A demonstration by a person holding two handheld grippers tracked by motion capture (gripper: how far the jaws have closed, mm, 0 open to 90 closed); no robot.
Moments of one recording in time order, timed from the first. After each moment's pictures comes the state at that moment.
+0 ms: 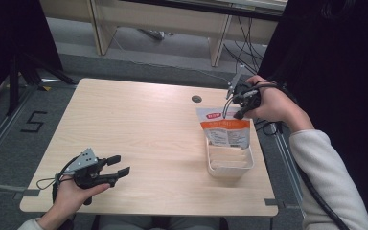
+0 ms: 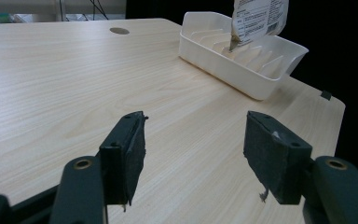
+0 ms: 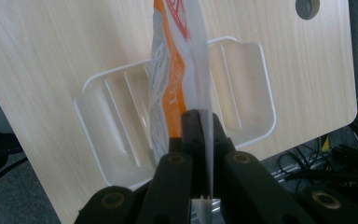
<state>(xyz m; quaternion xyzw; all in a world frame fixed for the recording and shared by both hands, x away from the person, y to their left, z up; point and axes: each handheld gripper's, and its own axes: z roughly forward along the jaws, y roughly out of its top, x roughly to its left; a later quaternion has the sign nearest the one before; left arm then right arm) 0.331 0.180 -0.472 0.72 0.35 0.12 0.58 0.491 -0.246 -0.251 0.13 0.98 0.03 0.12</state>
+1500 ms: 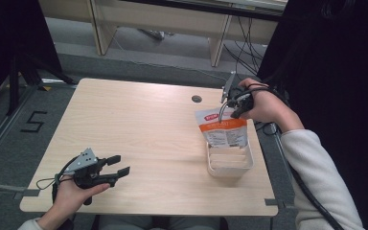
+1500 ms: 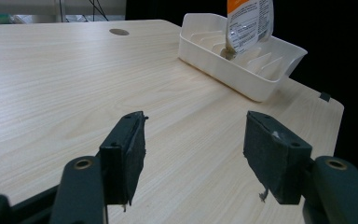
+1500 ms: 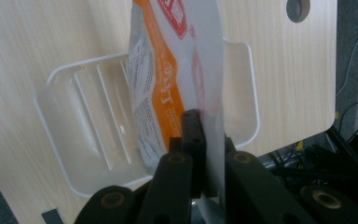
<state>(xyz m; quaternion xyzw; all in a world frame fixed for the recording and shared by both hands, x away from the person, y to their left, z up) 0.330 0.180 -0.472 0.72 0.36 0.12 0.59 0.501 -0.238 -0.272 0.10 0.98 0.00 0.16</state>
